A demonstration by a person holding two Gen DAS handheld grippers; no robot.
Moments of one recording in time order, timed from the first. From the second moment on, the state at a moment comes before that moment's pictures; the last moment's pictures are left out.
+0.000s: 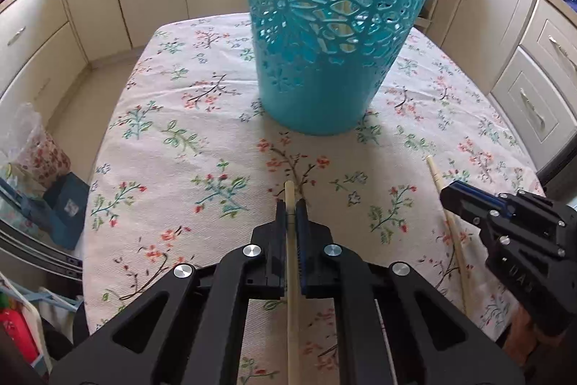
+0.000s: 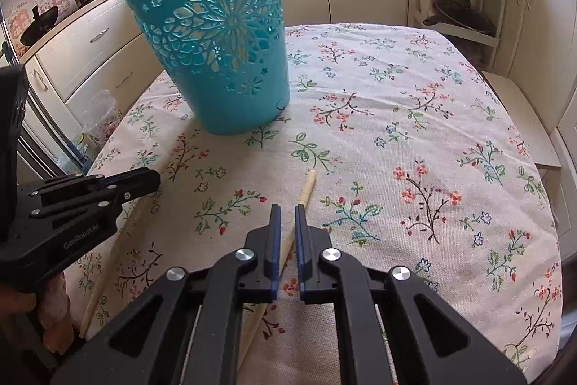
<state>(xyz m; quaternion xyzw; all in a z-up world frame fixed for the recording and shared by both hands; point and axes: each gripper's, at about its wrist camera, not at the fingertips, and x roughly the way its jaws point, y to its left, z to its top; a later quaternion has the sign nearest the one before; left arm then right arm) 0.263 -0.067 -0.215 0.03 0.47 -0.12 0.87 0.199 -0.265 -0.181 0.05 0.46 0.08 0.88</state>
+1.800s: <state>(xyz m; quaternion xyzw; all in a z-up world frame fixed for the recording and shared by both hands) 0.236 -0.018 -0.072 -0.13 0.28 -0.22 0.93 0.192 -0.254 -0.185 0.02 0.45 0.07 0.89</state>
